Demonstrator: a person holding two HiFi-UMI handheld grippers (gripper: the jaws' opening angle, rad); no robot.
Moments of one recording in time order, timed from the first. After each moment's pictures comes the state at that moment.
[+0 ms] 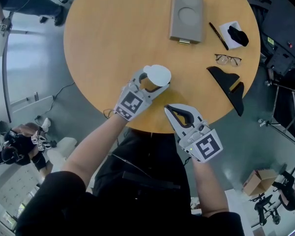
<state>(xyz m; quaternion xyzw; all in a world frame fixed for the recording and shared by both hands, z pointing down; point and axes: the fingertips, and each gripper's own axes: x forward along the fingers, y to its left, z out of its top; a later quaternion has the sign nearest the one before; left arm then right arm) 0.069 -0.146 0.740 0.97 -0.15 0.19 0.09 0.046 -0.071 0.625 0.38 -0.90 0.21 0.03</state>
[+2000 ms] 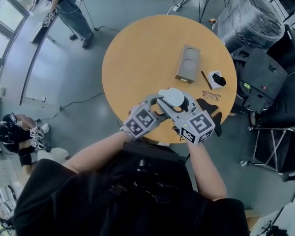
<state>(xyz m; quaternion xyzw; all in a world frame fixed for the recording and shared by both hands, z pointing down) 0.017 -0.014 0.424 0.96 -0.17 0.22 0.08 -0.033 -0.045 0.334 0.33 -0.93 0.12 0.04</state>
